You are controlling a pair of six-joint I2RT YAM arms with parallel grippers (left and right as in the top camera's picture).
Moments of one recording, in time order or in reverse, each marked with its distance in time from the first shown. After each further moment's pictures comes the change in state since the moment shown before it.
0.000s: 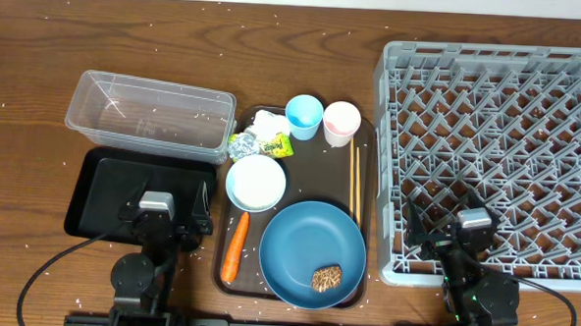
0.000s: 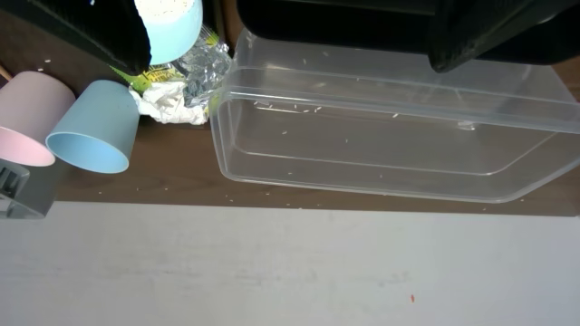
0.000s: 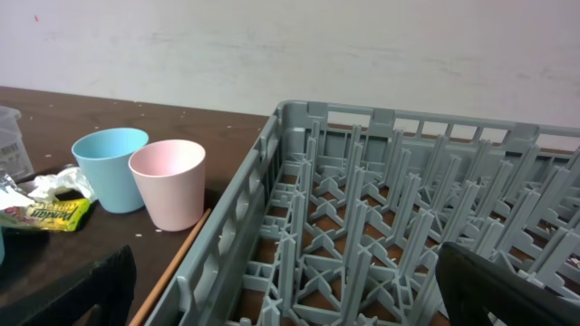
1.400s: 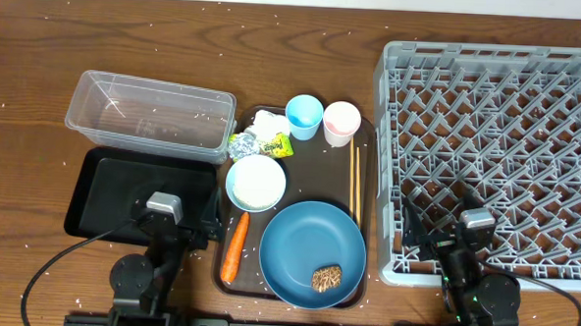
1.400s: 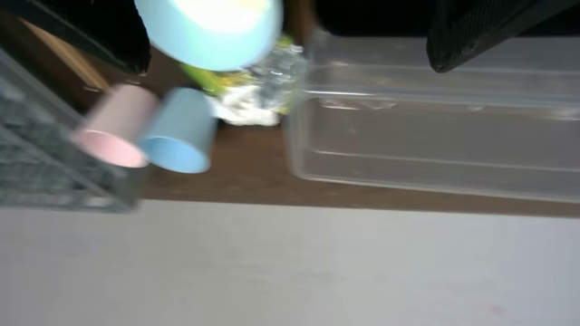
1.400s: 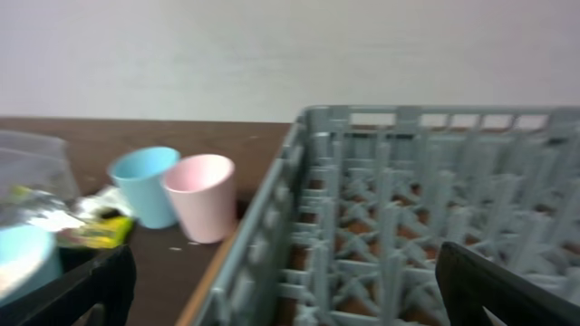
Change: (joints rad) left arm 0.000 0.001 0.021 -0.005 0.196 -0.082; right arm 0.000 0.000 0.006 0.011 -0.065 0.140
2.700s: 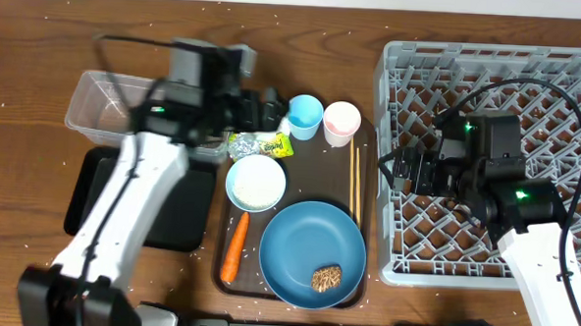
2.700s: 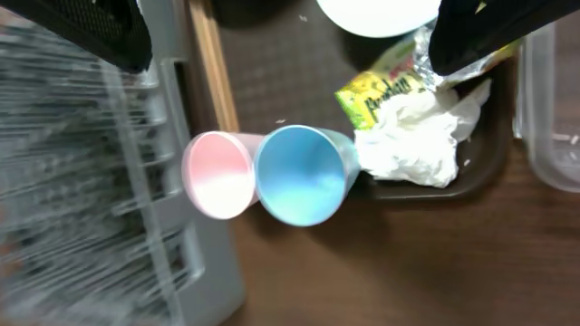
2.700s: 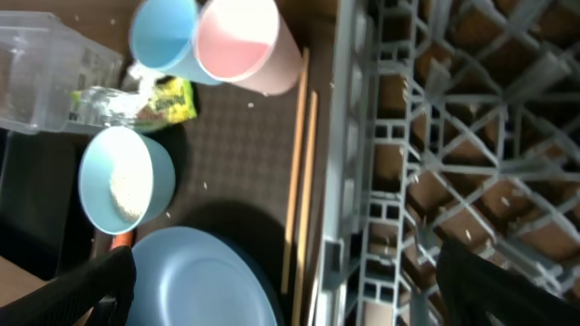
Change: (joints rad) left arm -0.238 1.529 1.212 -0.480 0.145 -0.126; right arm 0.000 1.184 1.016 -0.780 -0.206 0.171
